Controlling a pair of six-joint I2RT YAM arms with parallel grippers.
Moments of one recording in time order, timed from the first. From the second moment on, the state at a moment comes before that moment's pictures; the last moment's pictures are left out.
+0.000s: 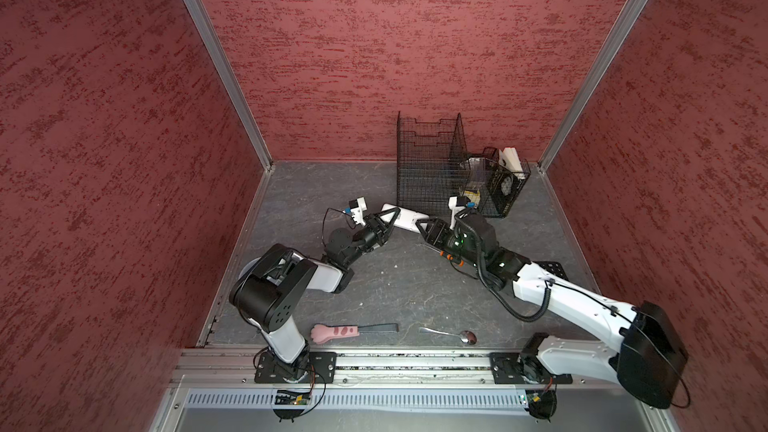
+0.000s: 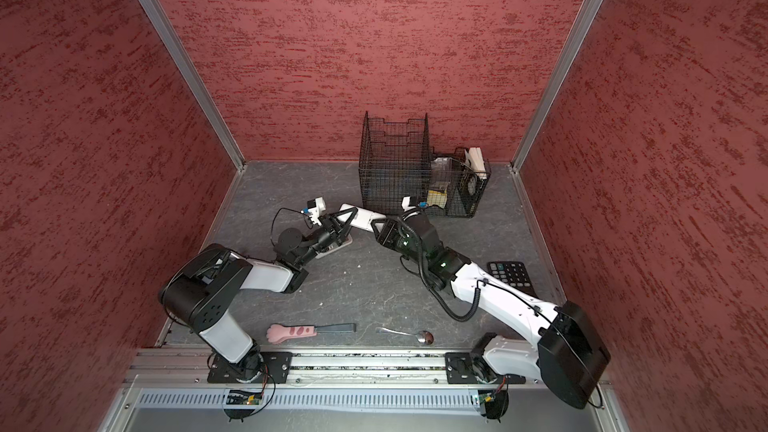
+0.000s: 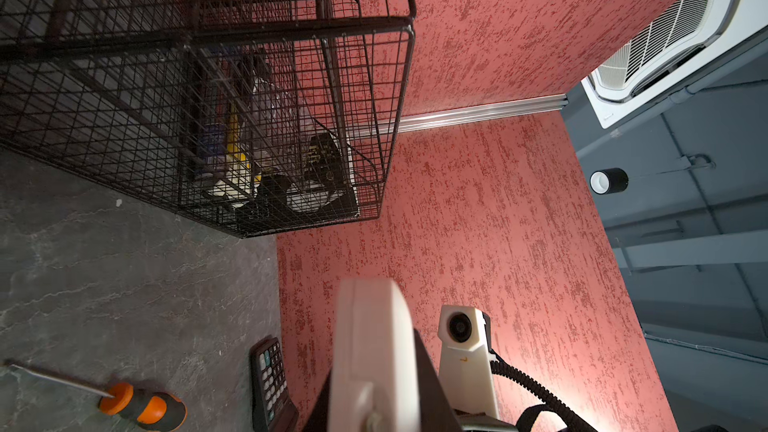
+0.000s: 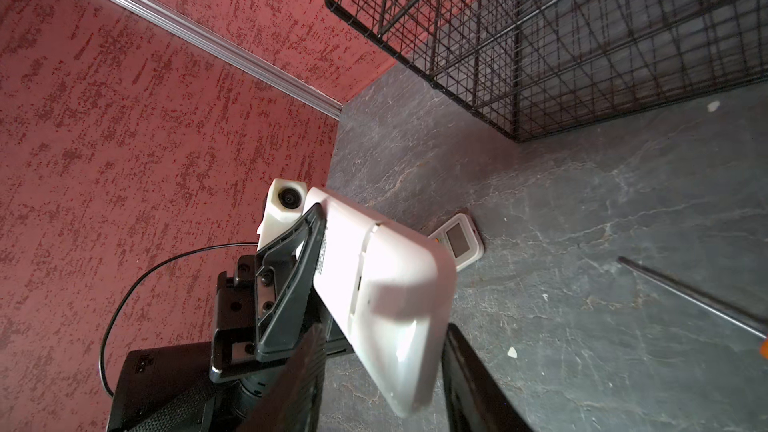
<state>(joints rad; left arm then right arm) -0.51 1.68 0.51 1.37 0.33 -1.54 0.73 1.23 0.79 0.11 -0.01 1.02</state>
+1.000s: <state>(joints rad) -0.51 1.70 0.52 1.39 0.33 -1.53 0.72 1.23 0.78 0.11 -0.02 1.03</state>
